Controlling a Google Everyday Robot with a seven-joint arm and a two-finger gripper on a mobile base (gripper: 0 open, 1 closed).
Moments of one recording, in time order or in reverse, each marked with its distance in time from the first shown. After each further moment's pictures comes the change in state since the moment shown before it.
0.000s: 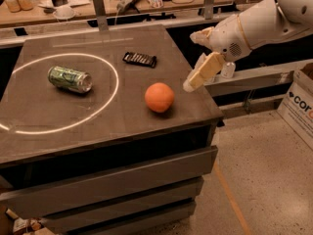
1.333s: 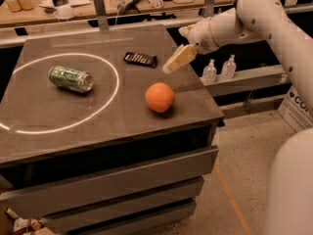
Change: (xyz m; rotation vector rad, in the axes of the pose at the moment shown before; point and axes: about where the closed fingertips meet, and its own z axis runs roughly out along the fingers) arm 0.012 -0.117 0.079 0.115 -0.079 0.060
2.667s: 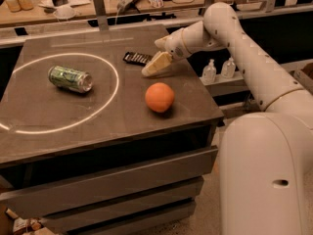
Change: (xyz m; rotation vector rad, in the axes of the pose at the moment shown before) arm 0.005 -0.017 0.099 -0.083 -0.029 0.022
